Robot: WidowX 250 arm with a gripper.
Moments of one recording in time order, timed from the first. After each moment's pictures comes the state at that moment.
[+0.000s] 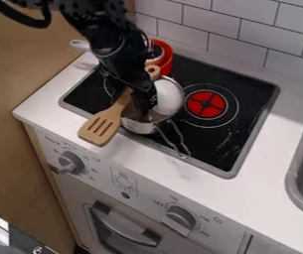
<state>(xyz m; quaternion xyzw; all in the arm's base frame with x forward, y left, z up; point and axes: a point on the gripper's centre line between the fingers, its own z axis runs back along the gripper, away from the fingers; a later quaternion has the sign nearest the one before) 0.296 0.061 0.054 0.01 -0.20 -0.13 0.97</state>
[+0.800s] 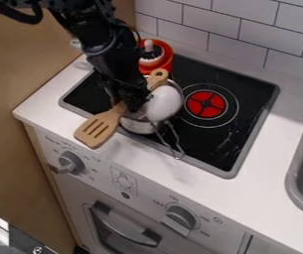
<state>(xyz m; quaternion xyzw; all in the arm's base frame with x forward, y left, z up) 0.285 0.054 0.060 -0.04 -0.18 -0.09 0.98</state>
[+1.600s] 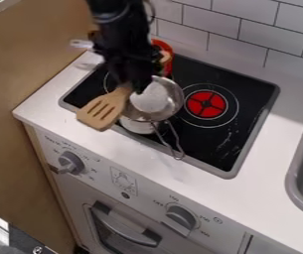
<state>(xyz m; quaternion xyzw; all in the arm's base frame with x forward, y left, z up) 0.288 0.030 0.096 -0.02 -0.14 -0.03 0.99</state>
